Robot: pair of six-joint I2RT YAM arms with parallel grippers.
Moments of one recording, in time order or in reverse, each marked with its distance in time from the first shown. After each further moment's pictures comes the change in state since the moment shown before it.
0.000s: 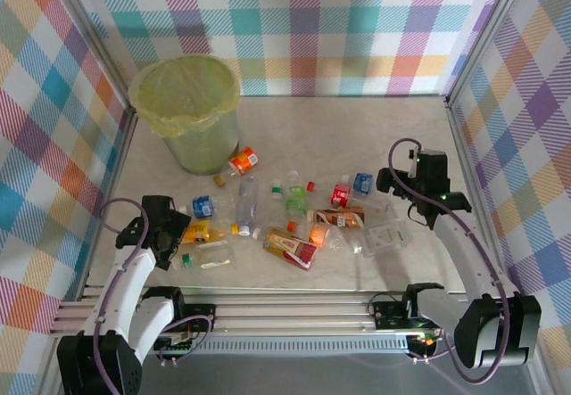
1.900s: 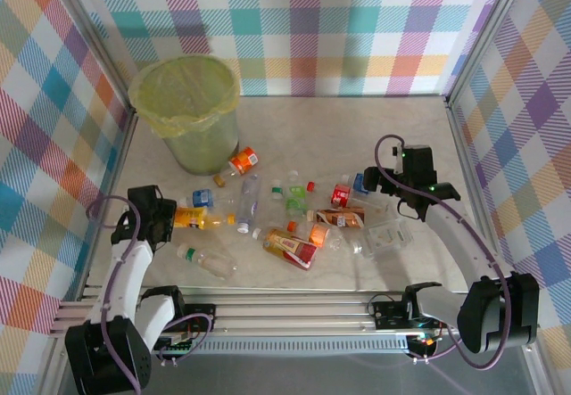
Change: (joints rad) left arm 0.121 0.044 0.025 0.245 0.064 -0.105; right arm 0.092 0.096 0.046 0.013 -0.027 -0.003
